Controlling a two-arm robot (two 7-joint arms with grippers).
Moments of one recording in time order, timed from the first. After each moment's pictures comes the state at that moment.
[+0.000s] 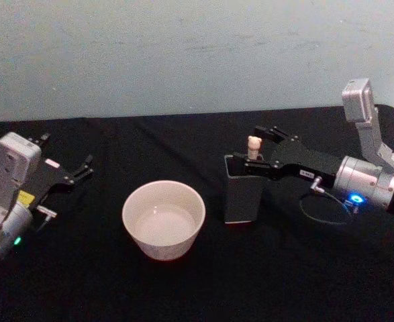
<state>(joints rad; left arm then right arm) -0.20 0.60 0.45 -1.41 -0.25 -0.12 0.03 0.47 0.49 -0.50 -1.19 0.58 -0.03 0.75</state>
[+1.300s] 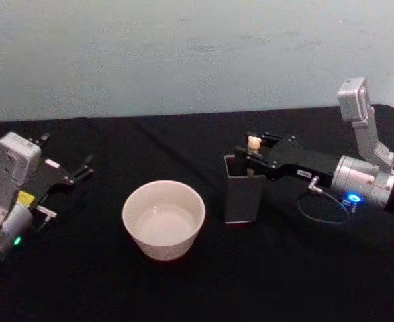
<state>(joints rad) -0.20 0.60 0.45 -1.41 -0.25 -0.12 0.03 0.48 0.49 -0.51 -1.17 0.58 -0.03 0.76</state>
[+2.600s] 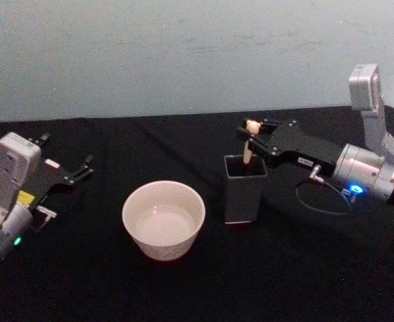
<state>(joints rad) -0.20 0.60 0.45 -1.41 -0.25 -0.12 0.03 0.46 0.50 -0.48 -1.27 0.60 -0.05 0.74</state>
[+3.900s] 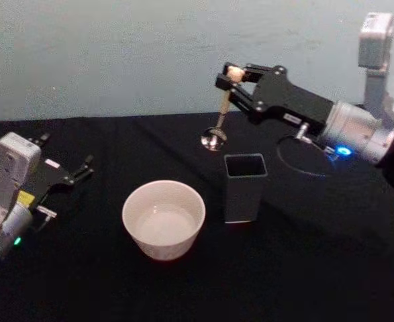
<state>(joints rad) -0.20 0.60 0.45 -1.41 -0.25 -0.12 0.03 0.53 0.47 -0.48 -1.36 0.62 -0.13 0.75</state>
